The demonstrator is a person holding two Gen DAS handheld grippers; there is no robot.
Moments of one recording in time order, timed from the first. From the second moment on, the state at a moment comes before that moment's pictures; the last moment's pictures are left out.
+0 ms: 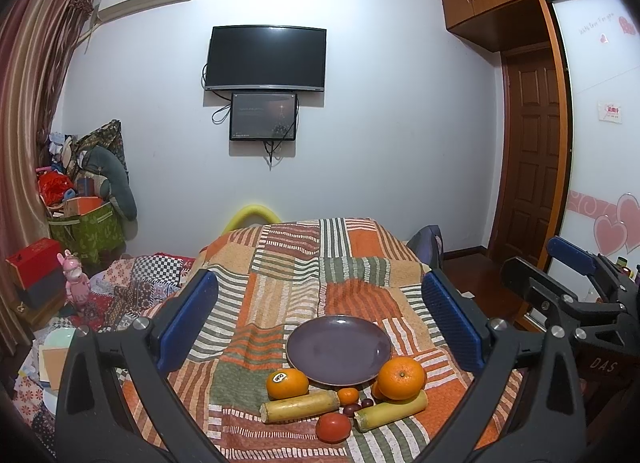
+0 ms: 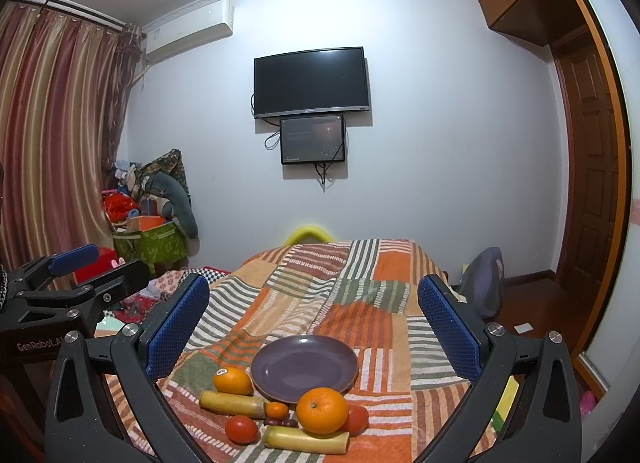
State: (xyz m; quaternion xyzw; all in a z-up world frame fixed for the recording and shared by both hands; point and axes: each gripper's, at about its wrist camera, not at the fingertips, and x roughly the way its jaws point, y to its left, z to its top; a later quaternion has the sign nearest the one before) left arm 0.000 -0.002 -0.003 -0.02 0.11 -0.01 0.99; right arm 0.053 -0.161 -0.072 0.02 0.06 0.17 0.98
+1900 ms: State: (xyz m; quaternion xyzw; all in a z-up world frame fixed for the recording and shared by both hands) left arm 0.155 0.048 -0.172 -0.02 0.43 -0.02 0.90; right arm 0.162 -0.156 -0.190 -0.01 0.35 0.23 0.91
